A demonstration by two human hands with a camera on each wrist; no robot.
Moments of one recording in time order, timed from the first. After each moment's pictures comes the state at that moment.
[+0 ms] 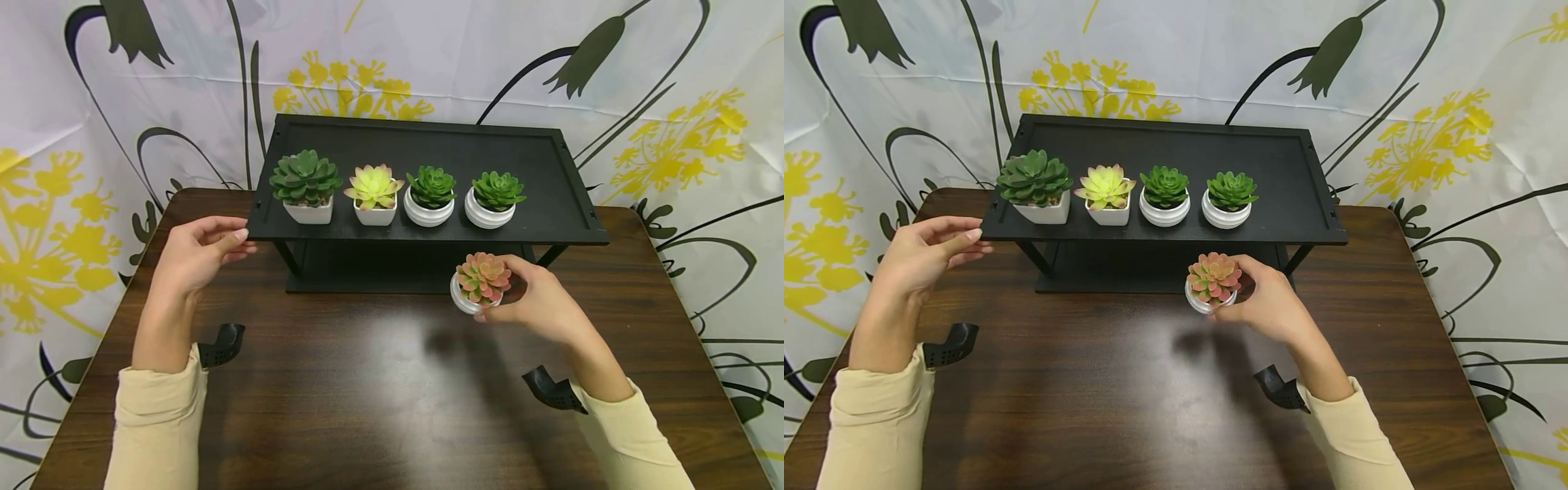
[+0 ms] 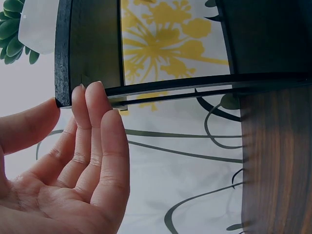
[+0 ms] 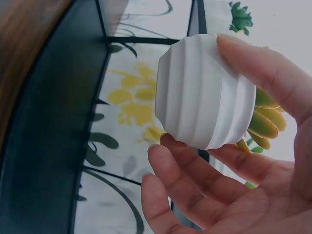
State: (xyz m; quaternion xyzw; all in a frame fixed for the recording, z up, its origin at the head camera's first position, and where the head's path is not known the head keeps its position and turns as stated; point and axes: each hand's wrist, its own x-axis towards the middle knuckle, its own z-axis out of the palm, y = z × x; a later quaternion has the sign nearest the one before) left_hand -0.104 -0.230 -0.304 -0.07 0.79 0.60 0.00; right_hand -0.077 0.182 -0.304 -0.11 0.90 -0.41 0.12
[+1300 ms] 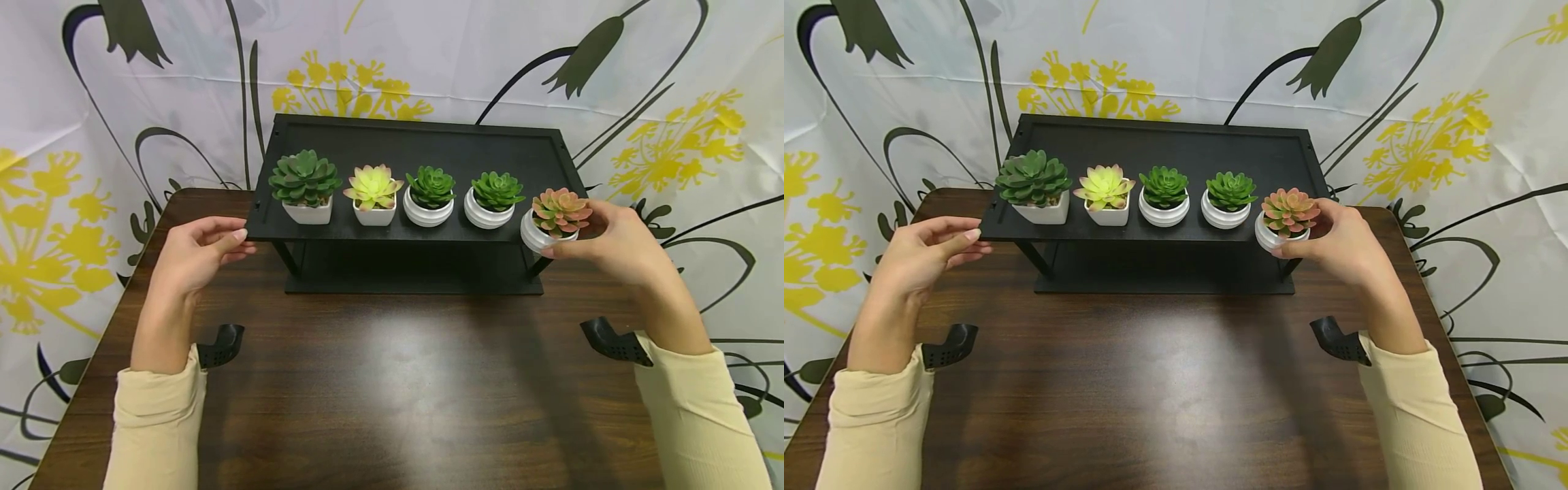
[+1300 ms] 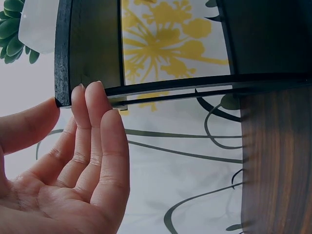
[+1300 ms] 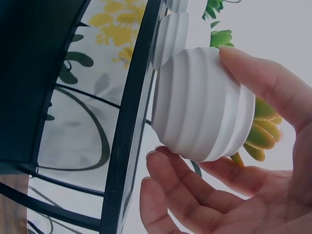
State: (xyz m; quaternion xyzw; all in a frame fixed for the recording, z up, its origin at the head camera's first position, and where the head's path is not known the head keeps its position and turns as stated) left_hand -0.104 -0.230 -0.305 -0.07 0.77 0.63 0.01; right_hand -0.115 0.244 -0.247 -0.02 0.94 -0.33 0.07
